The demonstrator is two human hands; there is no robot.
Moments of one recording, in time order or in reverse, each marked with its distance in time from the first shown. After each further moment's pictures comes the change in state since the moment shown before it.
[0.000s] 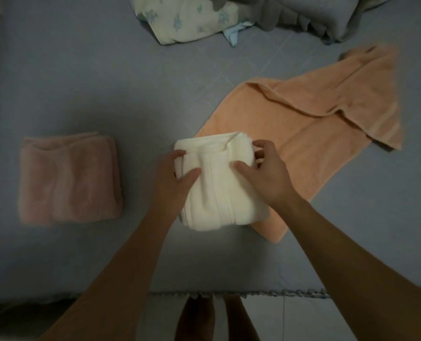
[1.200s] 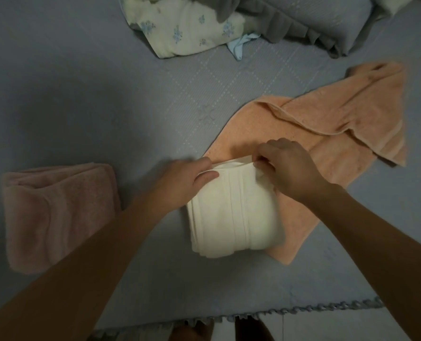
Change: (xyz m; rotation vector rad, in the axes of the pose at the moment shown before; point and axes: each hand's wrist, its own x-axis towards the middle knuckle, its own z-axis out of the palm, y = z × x) left_hand 0.090 0.028 -0.025 0.482 -0.459 0.526; right_hand 0.062 -0.042 -0.028 -0.758 -0.088 -0.516
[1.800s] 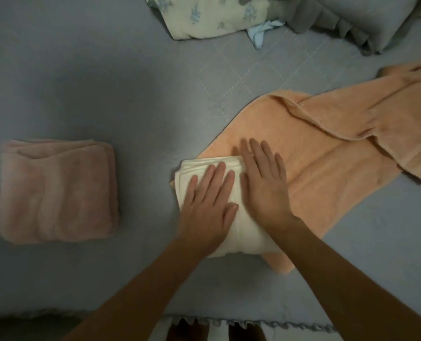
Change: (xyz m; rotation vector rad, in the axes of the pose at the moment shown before) left_hand -0.049 0.045 0.104 0.401 0.154 -0.136; right_hand -0.026 -0.021 0.079 0.004 0.059 0.101
